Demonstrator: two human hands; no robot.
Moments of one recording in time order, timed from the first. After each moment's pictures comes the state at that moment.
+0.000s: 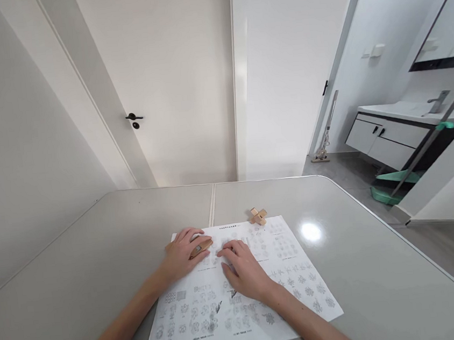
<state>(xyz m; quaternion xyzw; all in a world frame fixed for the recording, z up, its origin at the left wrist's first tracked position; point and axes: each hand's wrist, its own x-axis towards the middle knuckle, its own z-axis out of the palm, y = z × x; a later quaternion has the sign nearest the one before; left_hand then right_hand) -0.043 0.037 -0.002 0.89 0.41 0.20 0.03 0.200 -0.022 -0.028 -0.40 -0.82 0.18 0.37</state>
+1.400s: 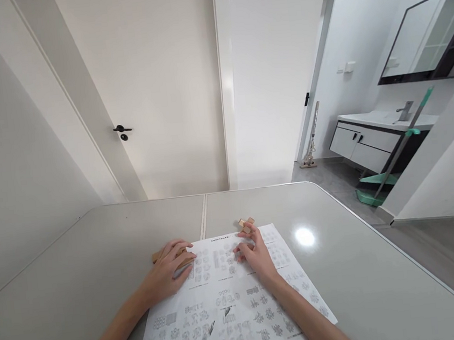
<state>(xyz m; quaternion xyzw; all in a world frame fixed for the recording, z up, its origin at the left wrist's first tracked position) -0.062 0.047 0.006 0.91 0.35 0.21 0.01 0.237 0.033 -0.048 -0.47 -0.44 0.49 0.59</state>
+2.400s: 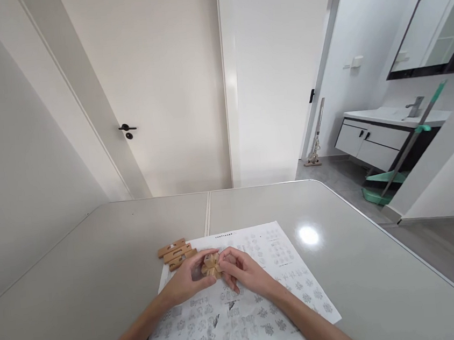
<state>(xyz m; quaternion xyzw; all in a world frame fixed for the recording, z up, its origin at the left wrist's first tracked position) -0.014 0.013 0.012 0.77 0.37 0.26 0.44 0.210 -0.009 -0.010 -0.26 -0.58 0.64 0.42</state>
